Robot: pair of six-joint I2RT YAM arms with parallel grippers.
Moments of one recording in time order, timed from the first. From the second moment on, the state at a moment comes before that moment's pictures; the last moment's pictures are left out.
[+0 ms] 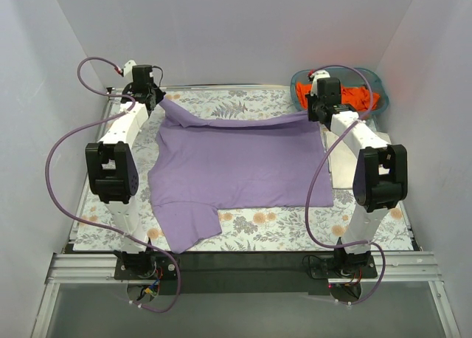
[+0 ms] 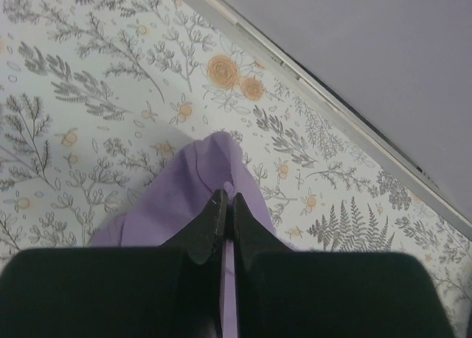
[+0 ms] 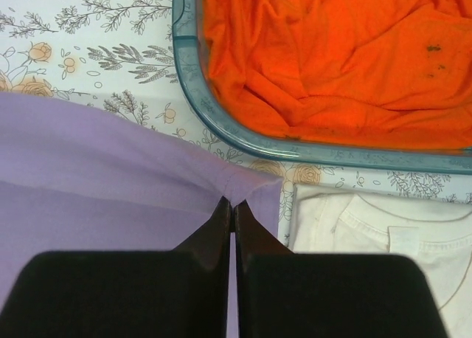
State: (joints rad) left arm -0.04 1.97 1.69 -0.25 -0.26 -0.61; right arm 0.18 1.83 1.44 -0.26 0.10 -0.06
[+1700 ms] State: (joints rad) left arm -0.02 1.25 0.89 -0.61 -0.12 -1.31; right arm 0.10 1.79 1.34 -0.49 0.08 0.21
